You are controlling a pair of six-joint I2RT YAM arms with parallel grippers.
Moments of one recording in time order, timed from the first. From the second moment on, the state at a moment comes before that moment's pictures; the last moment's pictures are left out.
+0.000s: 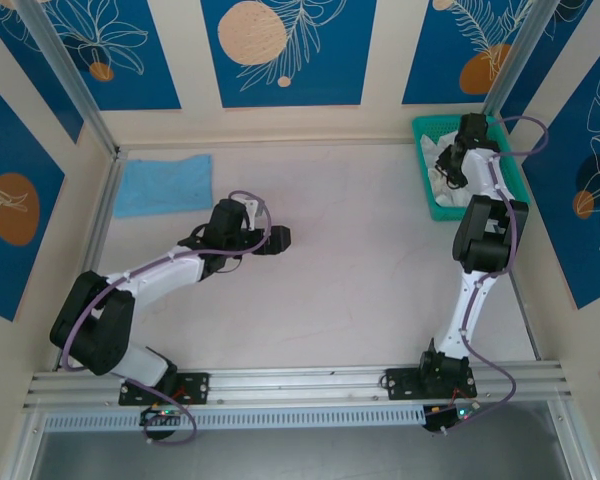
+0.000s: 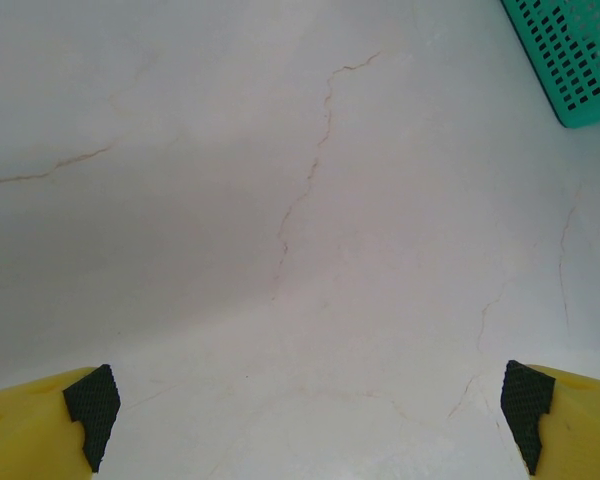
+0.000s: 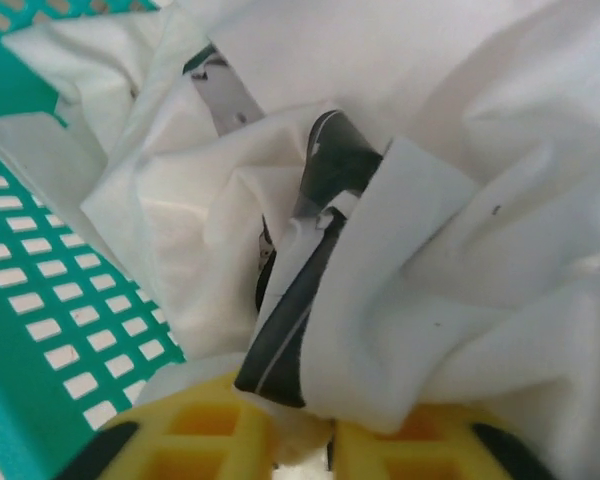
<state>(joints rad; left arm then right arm) -0.55 1.48 0.84 -0.02 0.20 -0.47 -0.21 2.18 1.89 -0.71 0.01 0.58</state>
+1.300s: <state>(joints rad) -0.56 1.19 0.84 -0.18 -0.12 -0.63 0.39 1.42 2.01 -0.59 -0.03 0.35</state>
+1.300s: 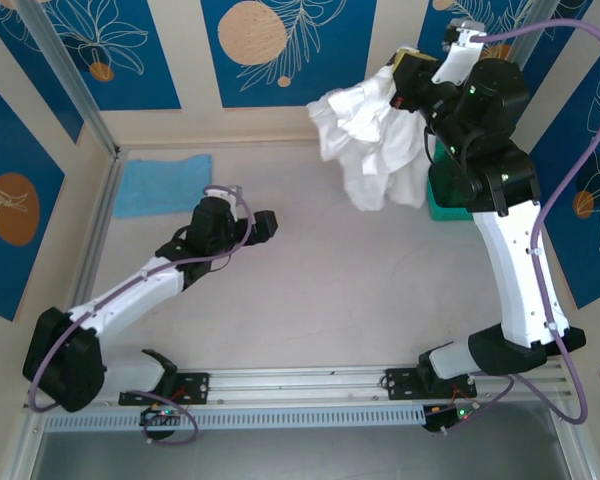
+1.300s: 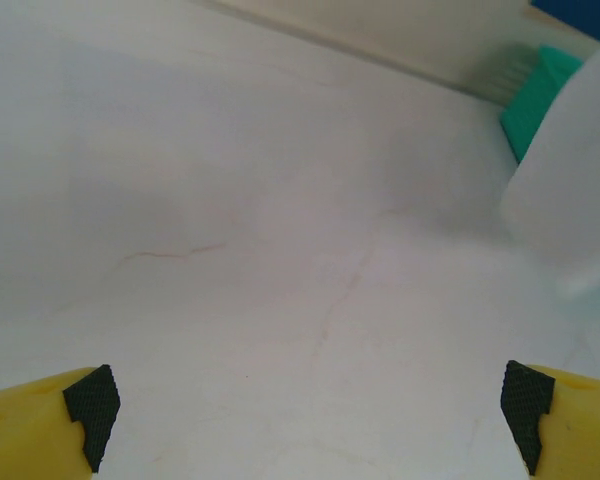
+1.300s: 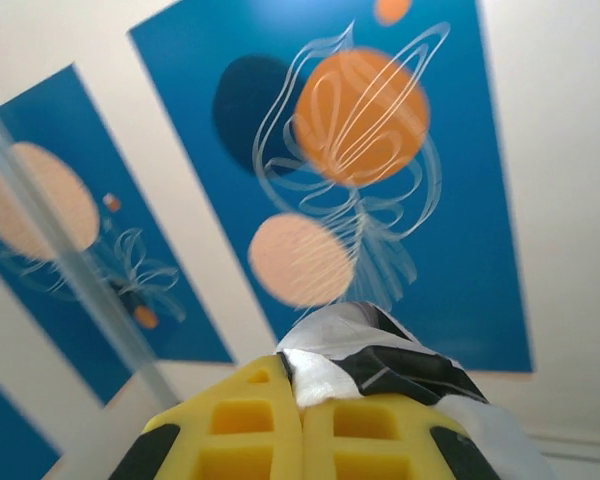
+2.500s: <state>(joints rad) -0.55 1.59 0.88 -0.22 0.38 -0.84 0.35 1.65 1.06 -0.51 -0.46 0.73</state>
